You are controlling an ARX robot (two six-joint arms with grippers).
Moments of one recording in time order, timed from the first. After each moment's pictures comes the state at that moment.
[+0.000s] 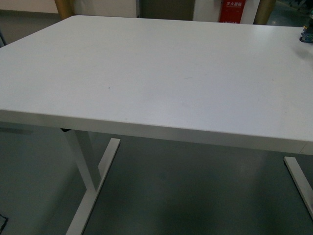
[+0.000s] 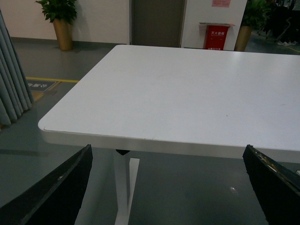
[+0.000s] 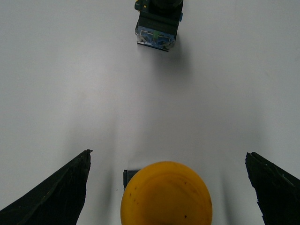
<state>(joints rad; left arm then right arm) 0.00 0.00 0.02 0.00 0.00 0.00 -0.20 2.37 2.22 -0.57 0.03 -0.15</state>
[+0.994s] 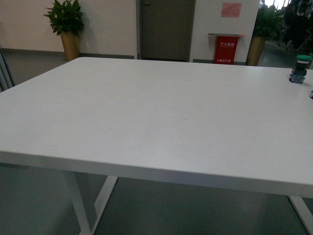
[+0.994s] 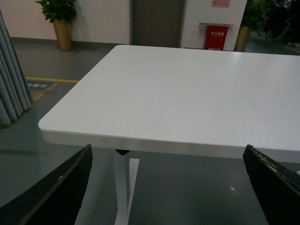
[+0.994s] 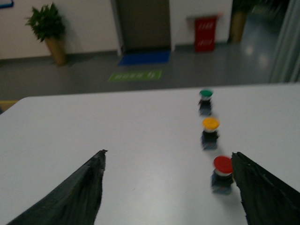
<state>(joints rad) 0.00 0.00 0.02 0.00 0.00 0.00 -0.21 0.84 0.81 -0.02 -0.25 0.11</state>
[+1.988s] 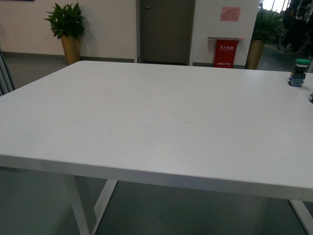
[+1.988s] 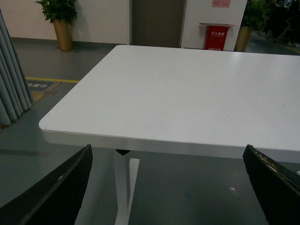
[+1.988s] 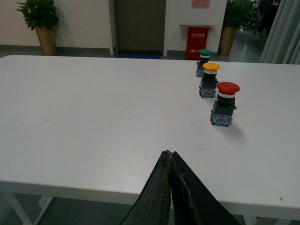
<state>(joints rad) 0.00 0.00 0.02 0.00 0.00 0.00 0.00 0.27 0.09 0.18 0.00 0.00</state>
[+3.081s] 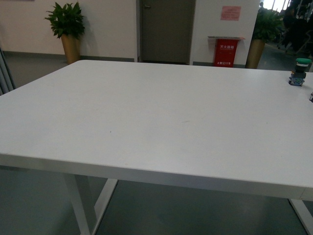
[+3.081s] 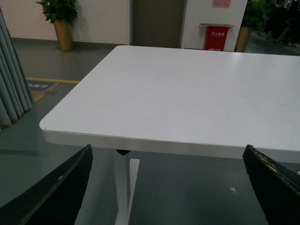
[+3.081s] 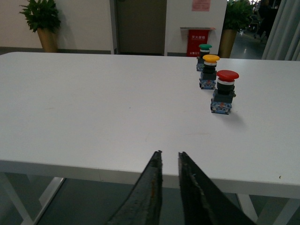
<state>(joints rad) 0.00 0.00 0.02 0.00 0.00 0.00 0.00 0.00 0.01 0.00 0.00 0.00</state>
